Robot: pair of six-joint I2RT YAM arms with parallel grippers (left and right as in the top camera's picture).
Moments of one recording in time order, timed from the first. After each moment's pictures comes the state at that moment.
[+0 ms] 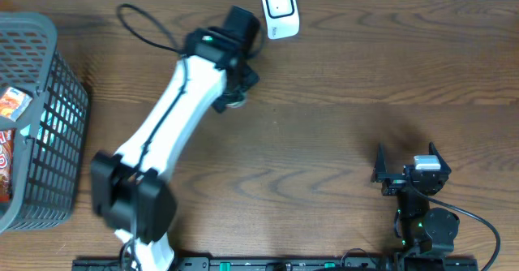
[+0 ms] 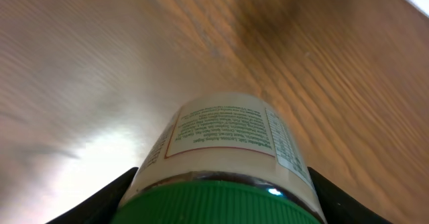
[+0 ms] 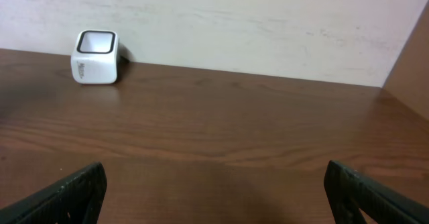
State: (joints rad) left arm -0.45 1.89 1.74 -1.20 -0.10 -1.18; right arm -0.06 0.02 0.01 -0.07 -0.04 -0.09
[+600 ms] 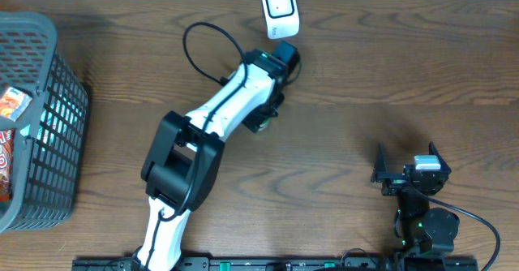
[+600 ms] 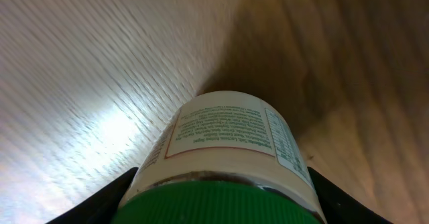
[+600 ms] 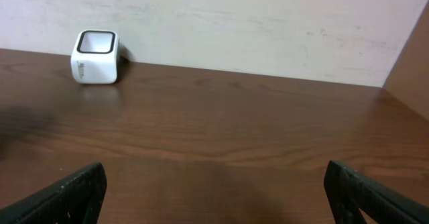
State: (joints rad) left arm -0.59 2.16 1.72 -1.11 -0.11 -1.47; right arm -0.06 0.02 0.01 -0.07 -0.04 -0.09
